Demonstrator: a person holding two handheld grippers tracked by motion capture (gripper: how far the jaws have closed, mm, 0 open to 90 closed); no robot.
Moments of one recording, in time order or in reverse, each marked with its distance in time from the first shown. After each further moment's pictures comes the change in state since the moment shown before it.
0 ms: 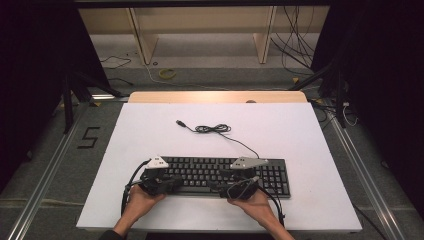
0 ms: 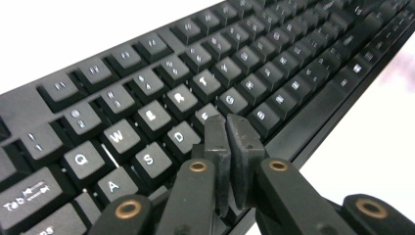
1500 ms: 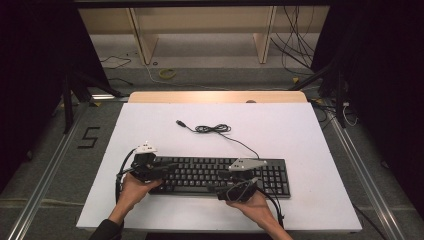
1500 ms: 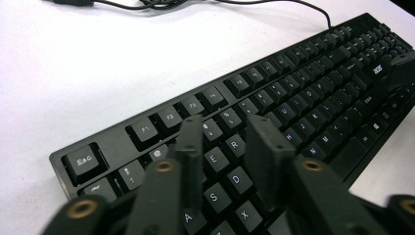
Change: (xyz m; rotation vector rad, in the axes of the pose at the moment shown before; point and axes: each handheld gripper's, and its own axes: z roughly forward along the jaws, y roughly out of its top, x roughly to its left) left arm 0.029 0.021 -0.014 -0.069 0.039 -0.079; right arm 0.005 -0.001 0.001 -0.003 0.021 -0.003
